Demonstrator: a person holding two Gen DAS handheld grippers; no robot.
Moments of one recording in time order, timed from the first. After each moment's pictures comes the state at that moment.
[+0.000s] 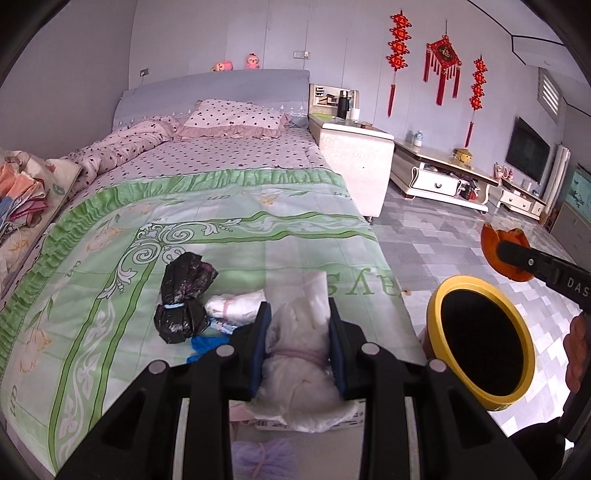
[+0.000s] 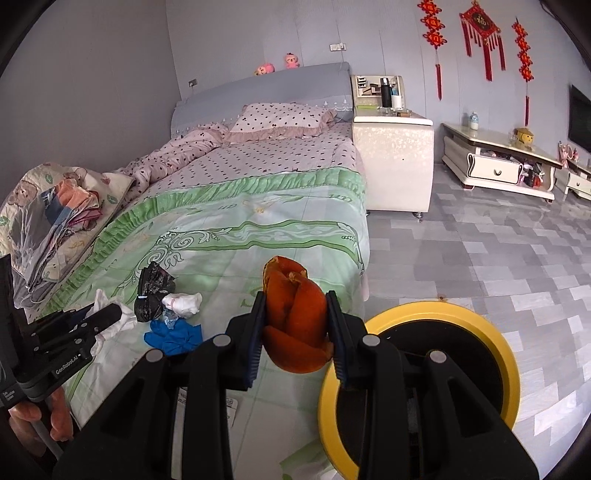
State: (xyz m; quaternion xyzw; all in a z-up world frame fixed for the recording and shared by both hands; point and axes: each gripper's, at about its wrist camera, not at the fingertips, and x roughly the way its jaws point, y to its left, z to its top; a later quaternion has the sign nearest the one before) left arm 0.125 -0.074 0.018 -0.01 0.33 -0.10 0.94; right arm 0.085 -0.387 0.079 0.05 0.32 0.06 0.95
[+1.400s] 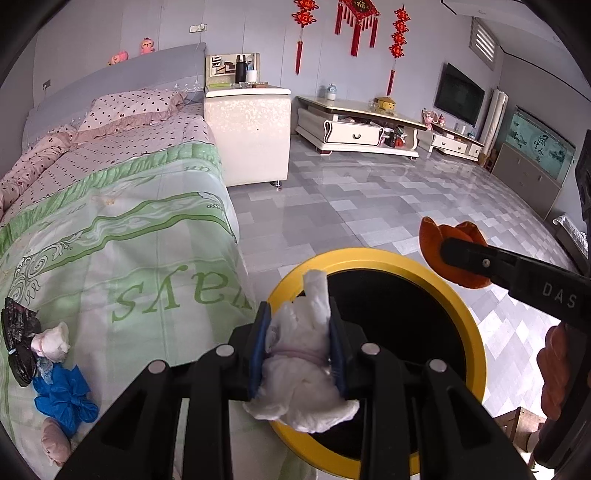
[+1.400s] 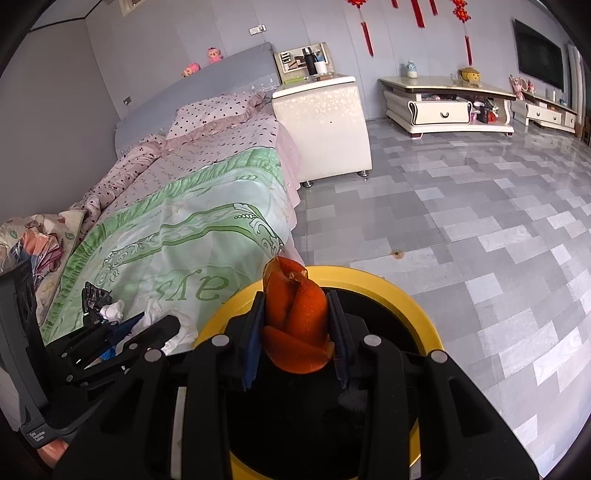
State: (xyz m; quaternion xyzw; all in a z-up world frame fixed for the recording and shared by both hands) left arm 0.172 -0.297 -0.033 0.05 0.38 -0.25 0.89; right arm 0.087 -0.561 0.015 0.15 0.37 -0.01 0.92
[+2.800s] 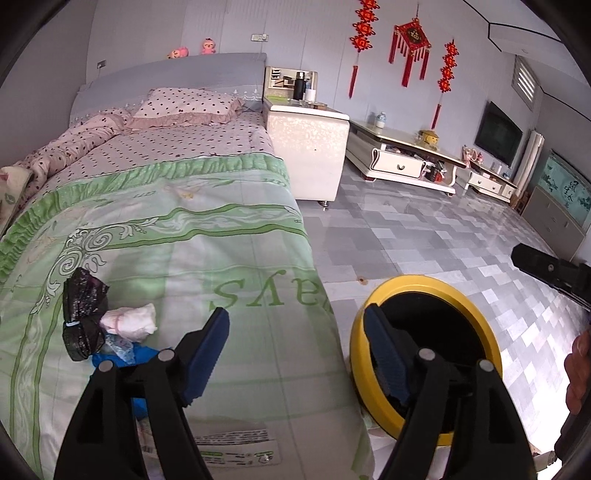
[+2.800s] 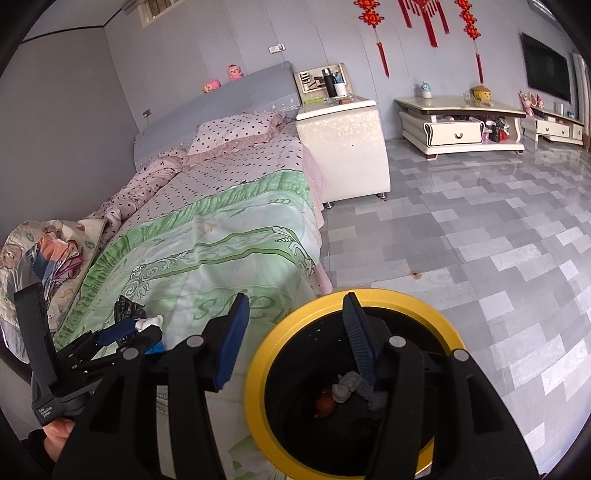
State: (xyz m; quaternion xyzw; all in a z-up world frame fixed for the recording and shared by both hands) left arm 0.163 -0.182 0.012 -0.01 0.36 -0.17 0.92; right arm 0.067 -0.492 0.080 0.14 0.32 0.02 0.94
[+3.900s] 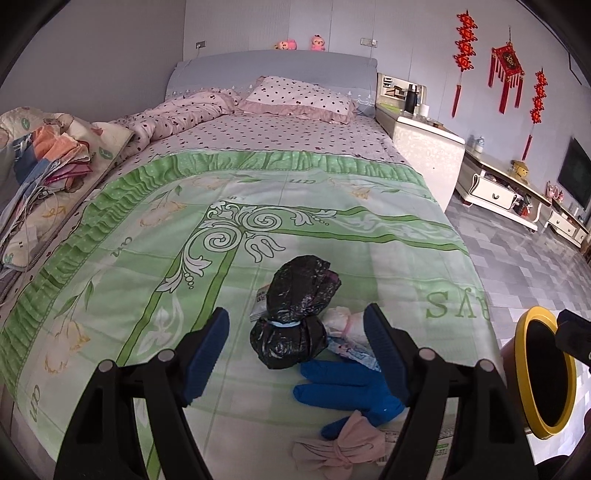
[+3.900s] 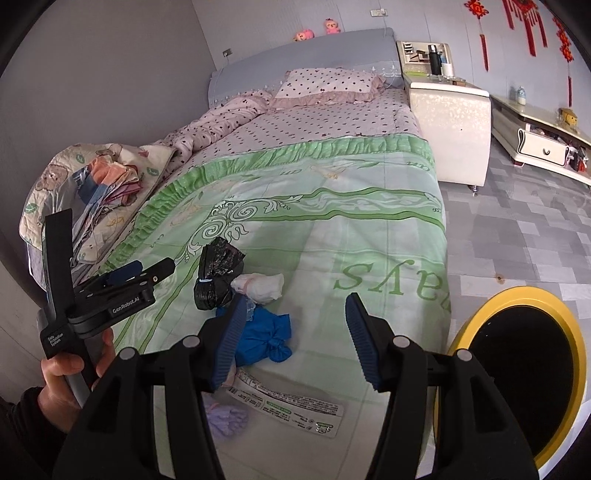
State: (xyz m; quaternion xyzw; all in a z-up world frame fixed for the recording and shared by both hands) left arm 0.201 0.043 -0.003 -0.04 0.37 0.01 0.93; right arm 0.137 -0.252 0.047 0.07 0.39 0.16 0.90
